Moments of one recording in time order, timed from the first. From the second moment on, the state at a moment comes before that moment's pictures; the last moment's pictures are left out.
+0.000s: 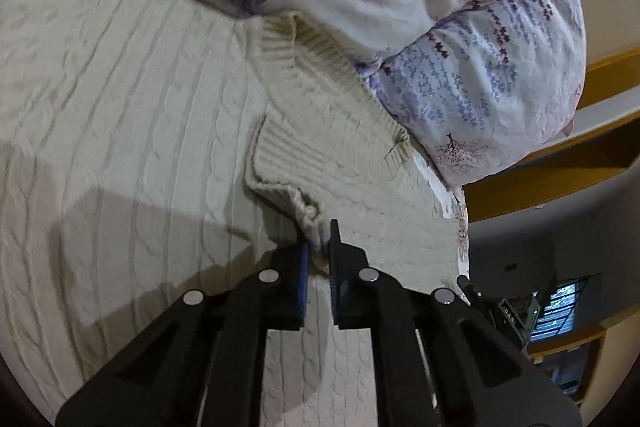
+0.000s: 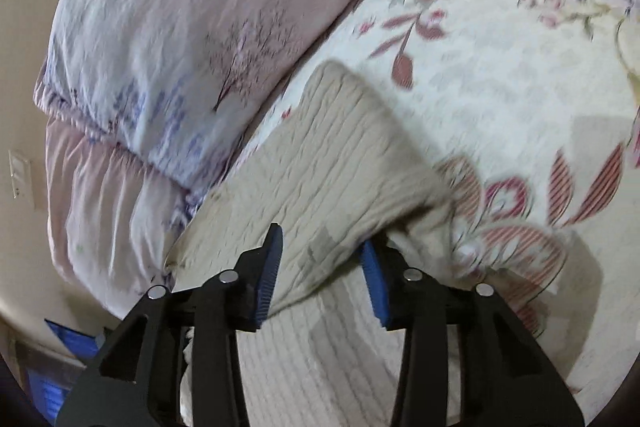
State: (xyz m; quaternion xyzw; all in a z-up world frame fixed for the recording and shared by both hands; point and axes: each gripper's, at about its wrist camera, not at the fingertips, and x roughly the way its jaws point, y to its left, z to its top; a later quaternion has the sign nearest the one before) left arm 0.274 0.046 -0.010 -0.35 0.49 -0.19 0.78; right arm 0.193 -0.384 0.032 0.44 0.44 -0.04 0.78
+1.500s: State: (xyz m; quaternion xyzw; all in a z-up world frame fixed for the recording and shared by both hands) left arm 0.089 0.337 0.000 -0.44 0.35 0.10 0.82; right arm 0.247 -0.131 0.039 0.01 0.53 0.11 0.84
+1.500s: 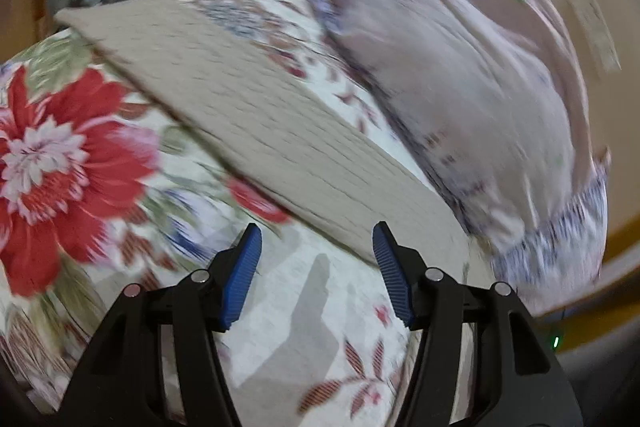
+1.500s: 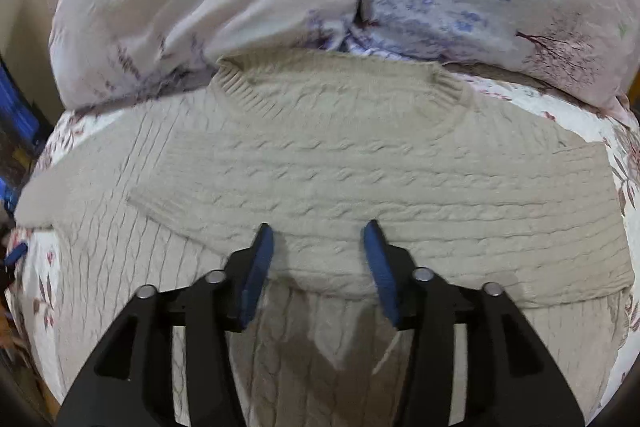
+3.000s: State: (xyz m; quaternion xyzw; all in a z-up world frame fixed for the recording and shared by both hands) left arm 0.254 0.005 0.027 -0.31 0.43 -0.22 0.82; right arm 0.202 -0.272 0.064 0.16 0.53 0.06 0.83
